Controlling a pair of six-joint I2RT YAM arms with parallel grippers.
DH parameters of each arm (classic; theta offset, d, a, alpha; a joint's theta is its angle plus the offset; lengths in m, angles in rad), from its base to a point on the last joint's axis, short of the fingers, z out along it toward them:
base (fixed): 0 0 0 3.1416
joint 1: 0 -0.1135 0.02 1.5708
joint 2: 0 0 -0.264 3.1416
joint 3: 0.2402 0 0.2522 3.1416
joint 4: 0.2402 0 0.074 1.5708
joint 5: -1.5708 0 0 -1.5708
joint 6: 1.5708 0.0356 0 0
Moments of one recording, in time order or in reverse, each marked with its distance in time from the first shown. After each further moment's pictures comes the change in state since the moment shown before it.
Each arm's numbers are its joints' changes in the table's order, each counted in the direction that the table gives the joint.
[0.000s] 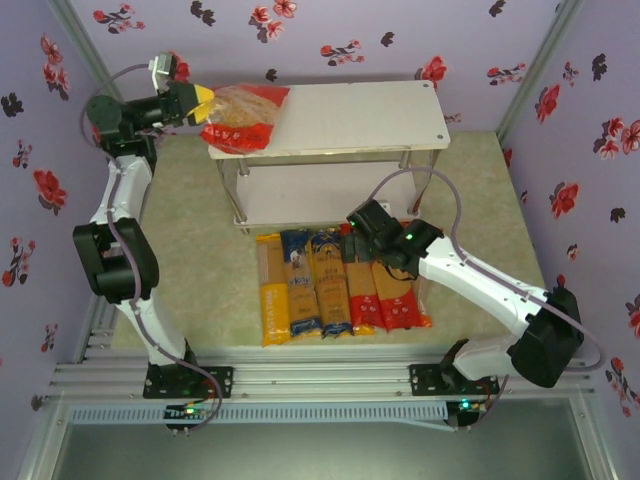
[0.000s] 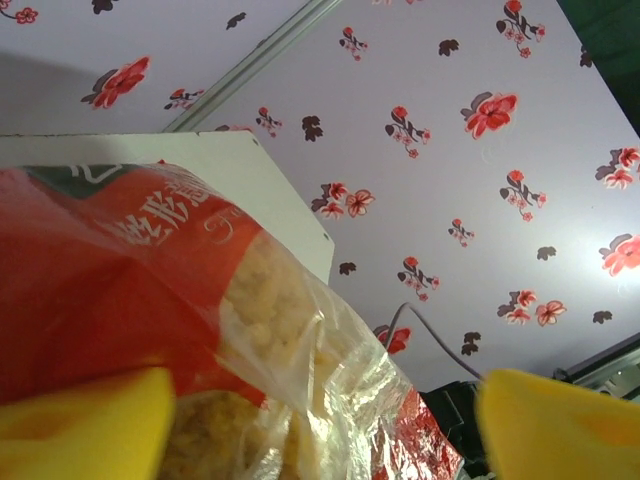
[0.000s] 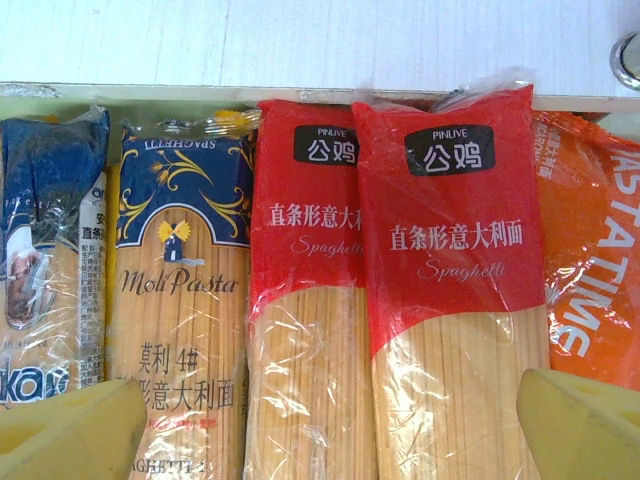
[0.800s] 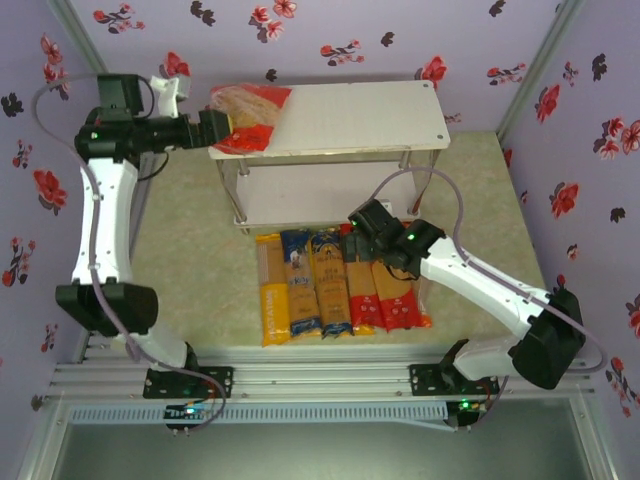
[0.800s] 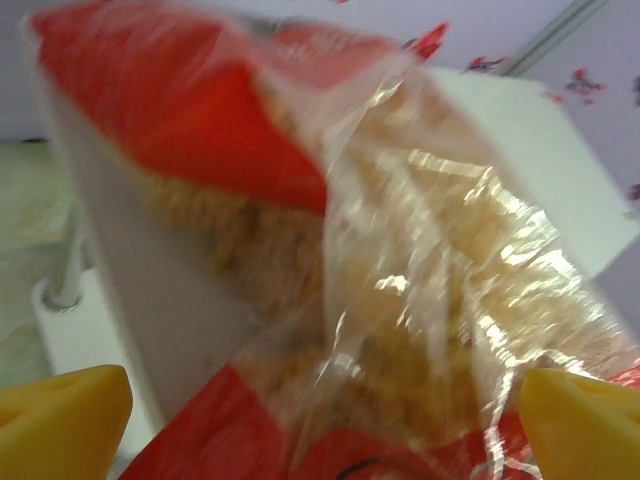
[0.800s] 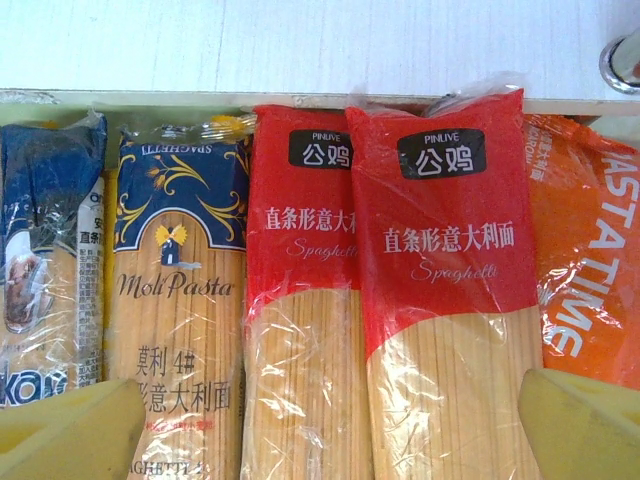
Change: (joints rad) left arm 0.129 -0.298 0.245 1.952 0.789 1.517; right arm 0.005 -0.013 -0.002 0.001 -0.004 -0.001
